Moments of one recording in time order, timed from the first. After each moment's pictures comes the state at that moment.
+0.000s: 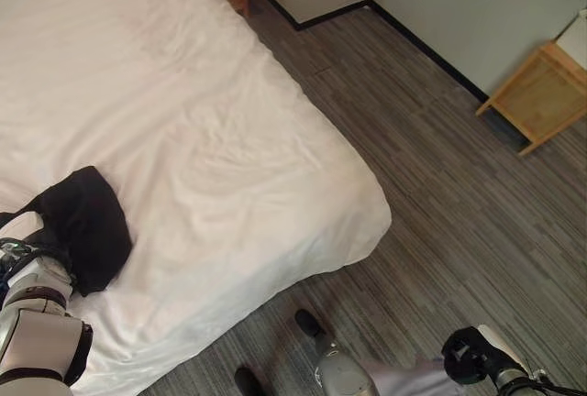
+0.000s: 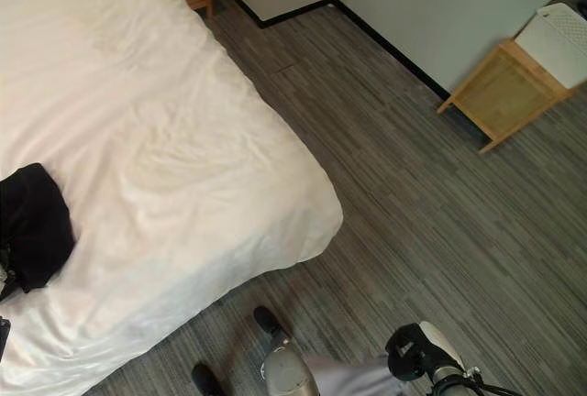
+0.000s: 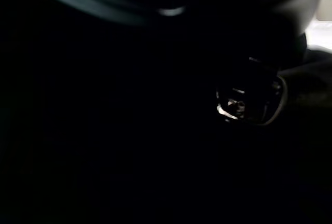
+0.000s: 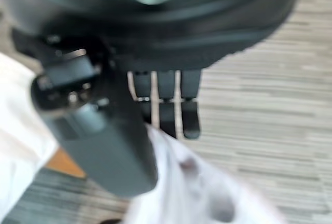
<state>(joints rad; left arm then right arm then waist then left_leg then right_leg) -0.62 0.84 -0.15 1.39 0.38 0.06 0.23 0.29 -0.67 0.07 0.51 -0.19 -0.07 -0.01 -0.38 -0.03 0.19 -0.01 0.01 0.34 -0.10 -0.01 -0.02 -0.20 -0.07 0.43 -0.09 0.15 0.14</state>
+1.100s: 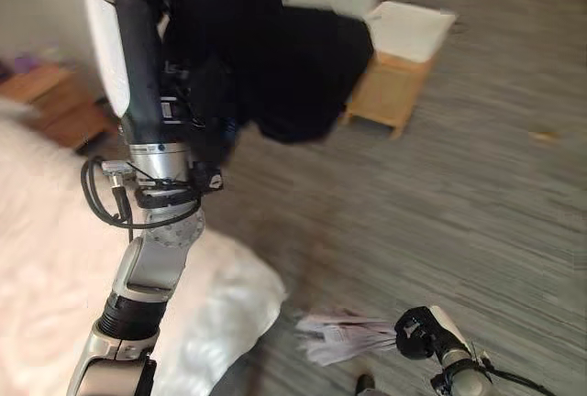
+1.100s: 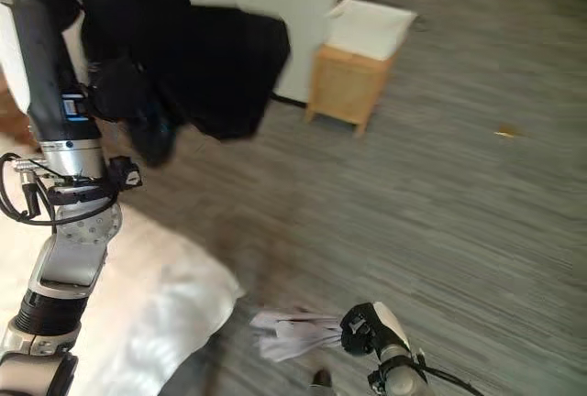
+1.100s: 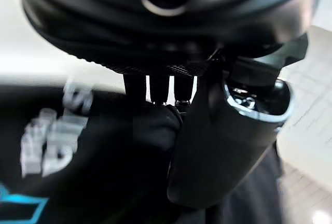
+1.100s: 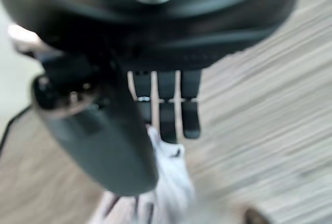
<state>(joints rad) -0.44 0.40 -0.12 -0.29 0.10 -0.14 0.54 0.22 -0.47 0.20 0.49 -0.25 -0.04 -0.12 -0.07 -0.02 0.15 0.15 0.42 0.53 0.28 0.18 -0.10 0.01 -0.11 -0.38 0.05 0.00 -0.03</state>
